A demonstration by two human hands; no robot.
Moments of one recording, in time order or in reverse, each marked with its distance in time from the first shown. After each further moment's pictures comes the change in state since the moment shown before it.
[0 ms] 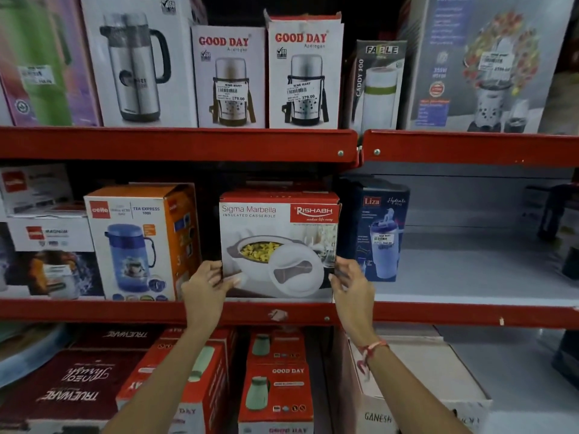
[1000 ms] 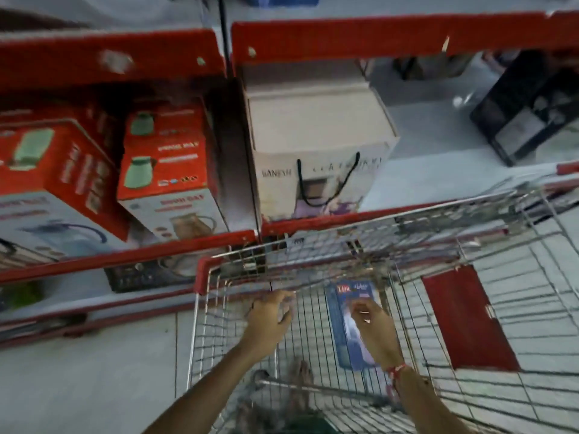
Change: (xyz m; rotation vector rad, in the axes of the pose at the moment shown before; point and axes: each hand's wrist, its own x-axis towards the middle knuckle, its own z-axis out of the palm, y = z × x) left_hand -0.416 -0.133 0.118 0.293 -1.123 -0.310; right_hand -0.357 0.259 -0.223 -0.418 -0.318 0.896
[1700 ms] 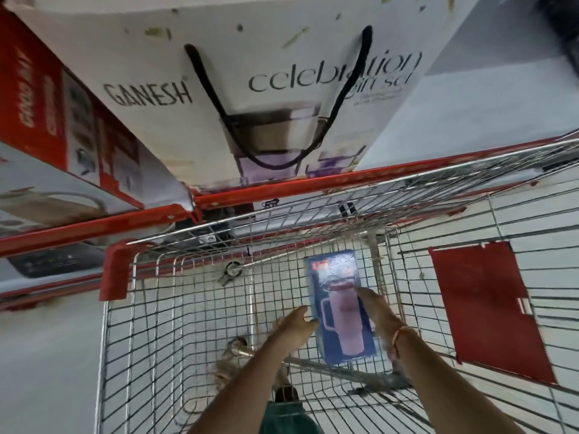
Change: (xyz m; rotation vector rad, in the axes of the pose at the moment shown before) left_hand 0.096 -0.057 0.189 -0.206 -0.539 -0.628; right_hand 0.137 0.275 0.036 0.243 -0.286 0.706
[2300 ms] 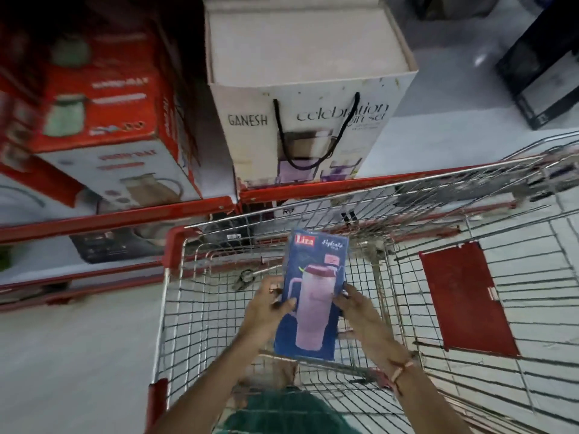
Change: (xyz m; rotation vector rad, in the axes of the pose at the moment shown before) left_hand -0.162 -0.006 -0.055 -0.382 0.406 0.407; right_hand -0.291 -0.121 0.076 0.104 -0.145 -0.345
